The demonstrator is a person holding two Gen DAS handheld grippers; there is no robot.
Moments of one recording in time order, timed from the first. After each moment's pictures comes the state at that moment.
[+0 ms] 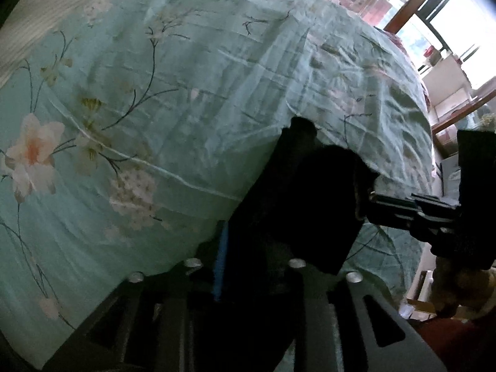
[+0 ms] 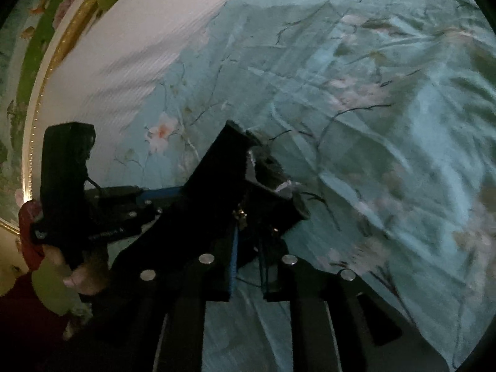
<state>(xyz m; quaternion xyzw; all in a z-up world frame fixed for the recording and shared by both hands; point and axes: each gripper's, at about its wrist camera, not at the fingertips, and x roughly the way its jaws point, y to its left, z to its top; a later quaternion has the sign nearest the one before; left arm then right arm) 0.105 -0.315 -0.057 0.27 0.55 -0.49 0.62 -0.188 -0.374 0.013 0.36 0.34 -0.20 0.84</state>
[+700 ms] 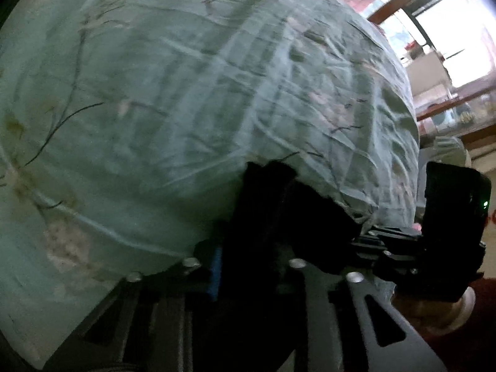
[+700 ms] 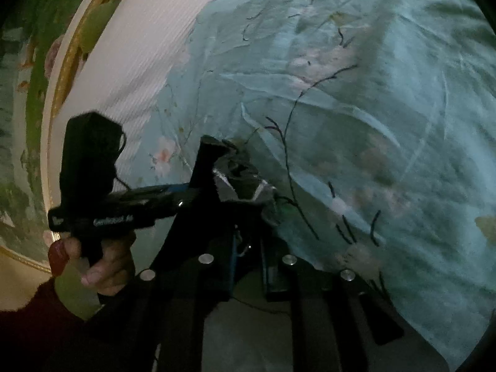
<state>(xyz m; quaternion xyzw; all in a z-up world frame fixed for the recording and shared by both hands) 0.102 -0.372 -0.088 0.26 0.59 -0.53 0.55 -0.200 -0.401 -0.021 0.45 0.28 -0.17 0.83</state>
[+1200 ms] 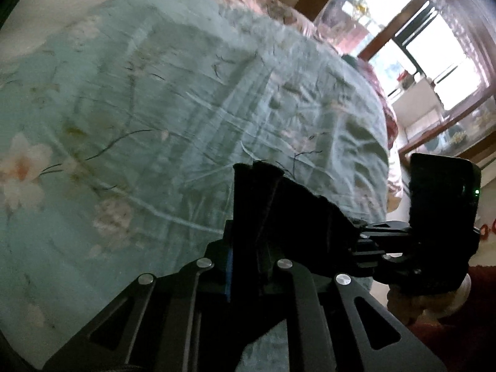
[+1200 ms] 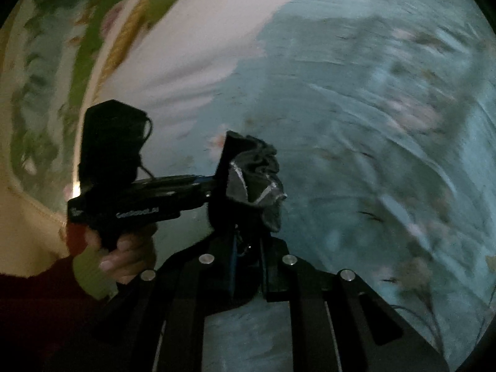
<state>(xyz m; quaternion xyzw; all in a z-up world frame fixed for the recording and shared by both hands) 0.102 -0.310 -0.009 0.19 0.54 -0.54 0.61 -0.187 -0.366 0.036 0.37 0.28 -0.04 0.88</state>
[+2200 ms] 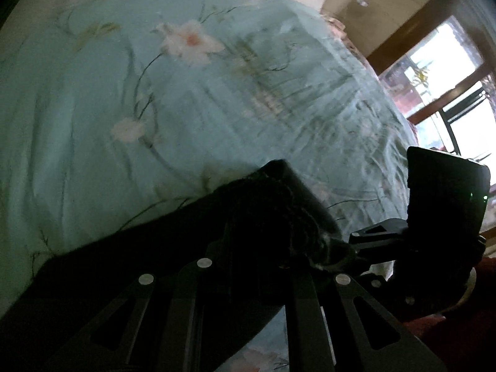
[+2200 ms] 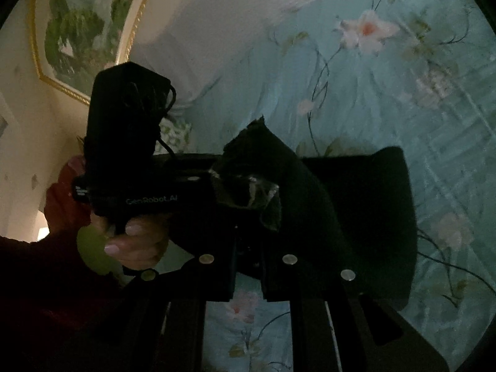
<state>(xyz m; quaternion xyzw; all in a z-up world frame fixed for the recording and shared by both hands) 0.122 -0.095 -0.042 0.07 0.58 -0.41 0.70 -0.052 -0.219 -0.019 0.27 0.44 0.15 0.84</state>
